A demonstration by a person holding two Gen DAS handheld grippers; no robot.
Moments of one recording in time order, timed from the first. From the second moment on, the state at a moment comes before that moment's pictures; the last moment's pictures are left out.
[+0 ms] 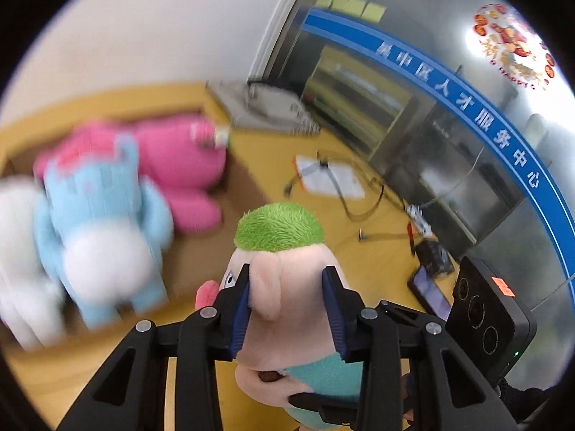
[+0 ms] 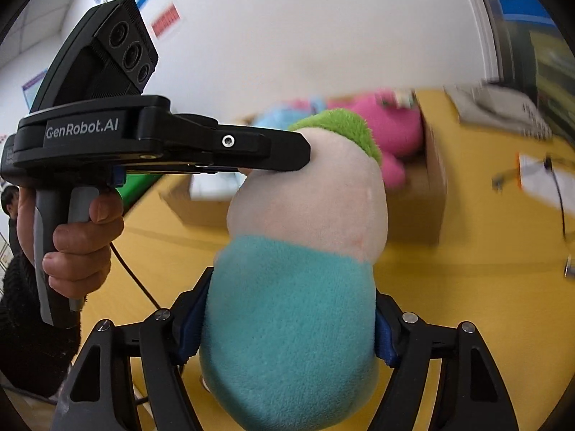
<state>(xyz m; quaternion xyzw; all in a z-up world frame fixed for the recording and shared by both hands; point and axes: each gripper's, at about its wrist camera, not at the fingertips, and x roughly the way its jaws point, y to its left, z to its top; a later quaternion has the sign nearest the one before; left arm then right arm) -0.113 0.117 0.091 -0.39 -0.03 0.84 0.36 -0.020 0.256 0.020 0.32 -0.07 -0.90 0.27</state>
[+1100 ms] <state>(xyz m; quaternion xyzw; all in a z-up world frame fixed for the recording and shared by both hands) -0.309 0.204 -0.017 -0.46 0.06 0.83 0.33 -0.200 0.290 -0.010 0.43 -0.04 -0.89 0.18</state>
